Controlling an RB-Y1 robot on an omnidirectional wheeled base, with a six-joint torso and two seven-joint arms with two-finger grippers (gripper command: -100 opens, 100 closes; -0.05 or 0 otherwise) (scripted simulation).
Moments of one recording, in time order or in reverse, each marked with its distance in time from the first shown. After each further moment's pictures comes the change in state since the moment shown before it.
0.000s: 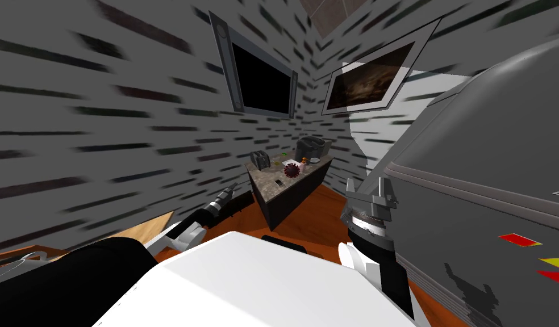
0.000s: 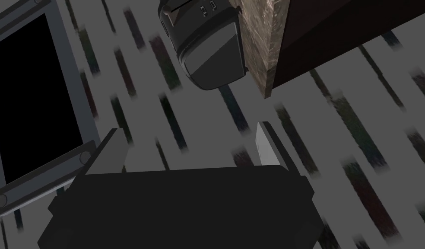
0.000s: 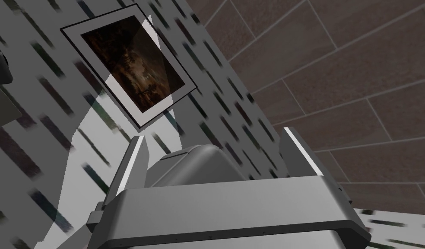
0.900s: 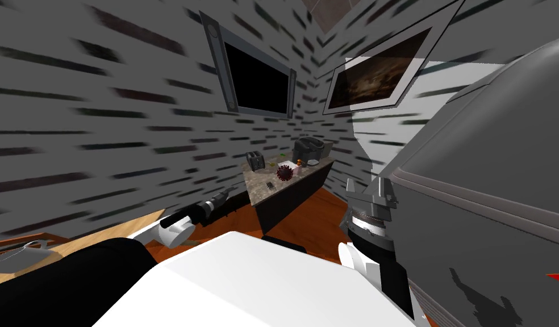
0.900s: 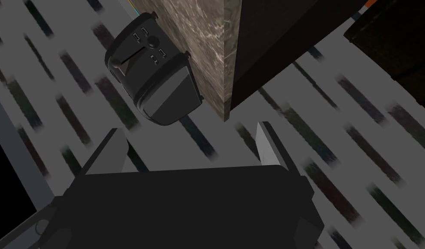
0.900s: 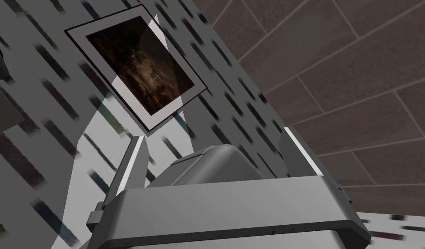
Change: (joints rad) left arm 0.048 0.240 0.032 0.052 0.209 0.176 -0.050; right arm 0.000 0.000 0.000 0.000 0.000 0.000 0.000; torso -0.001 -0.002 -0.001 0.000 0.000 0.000
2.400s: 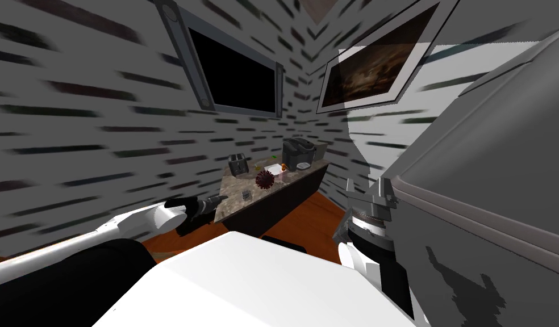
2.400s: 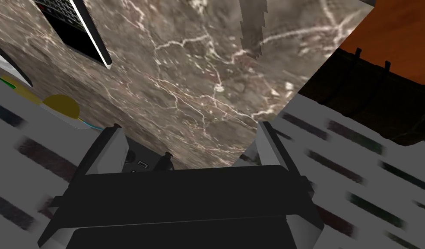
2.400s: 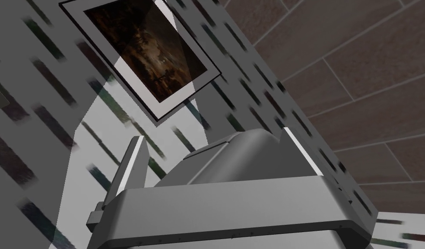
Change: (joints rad) left arm 0.057 0.387 -0.018 0.093 0.315 0.286 -0.082; right arm 0.000 0.000 0.000 0.000 0.000 0.000 0.000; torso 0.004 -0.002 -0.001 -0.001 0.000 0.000
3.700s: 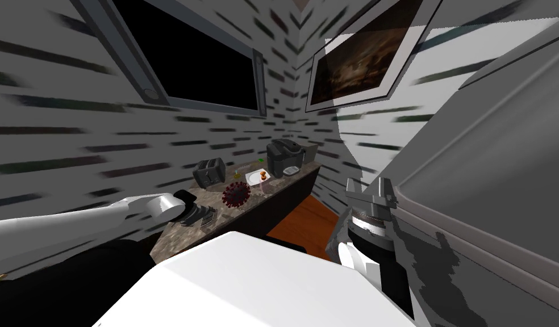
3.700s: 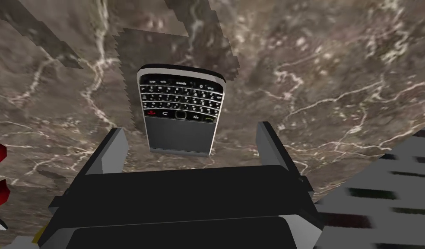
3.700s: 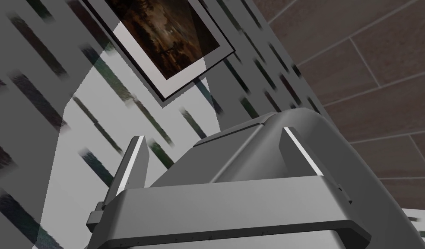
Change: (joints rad) left arm 0.047 0.327 -0.092 0.076 0.264 0.273 -0.058; right arm 0.000 0.000 0.000 0.000 0.000 0.000 0.000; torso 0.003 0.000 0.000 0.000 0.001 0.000
